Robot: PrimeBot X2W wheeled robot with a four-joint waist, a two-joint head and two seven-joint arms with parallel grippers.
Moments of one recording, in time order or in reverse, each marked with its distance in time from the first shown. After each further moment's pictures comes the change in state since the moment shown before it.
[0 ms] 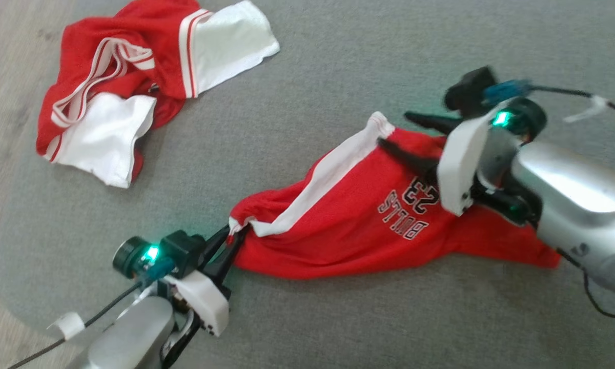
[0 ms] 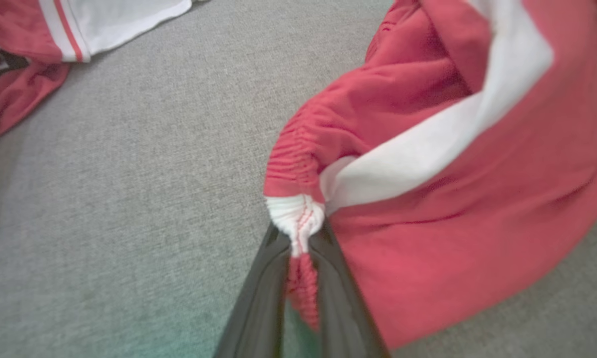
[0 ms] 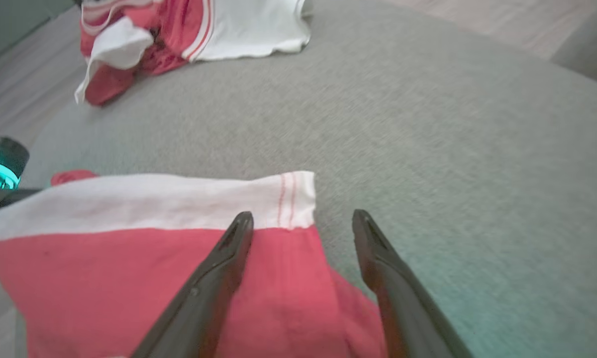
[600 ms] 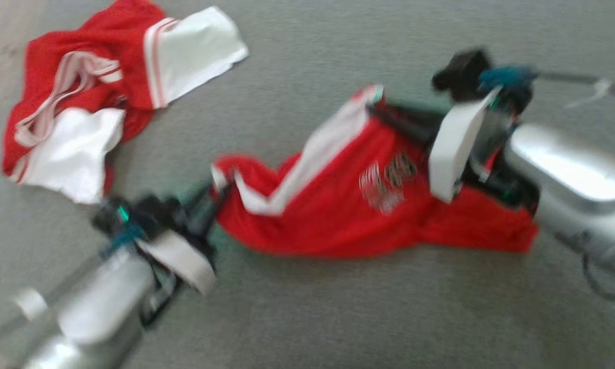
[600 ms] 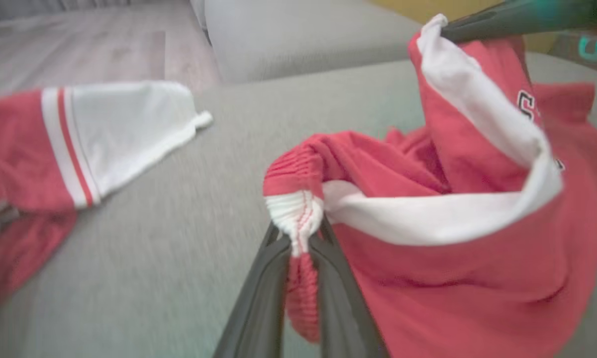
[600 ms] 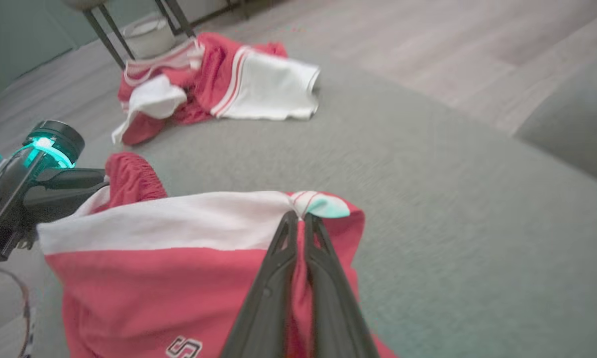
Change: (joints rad) left arm -0.050 0.026 0.042 -0.073 -0.024 -0.014 -0.049; right arm -0.035 0.013 0.010 -0.093 -0.048 0.000 -0.011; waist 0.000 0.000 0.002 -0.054
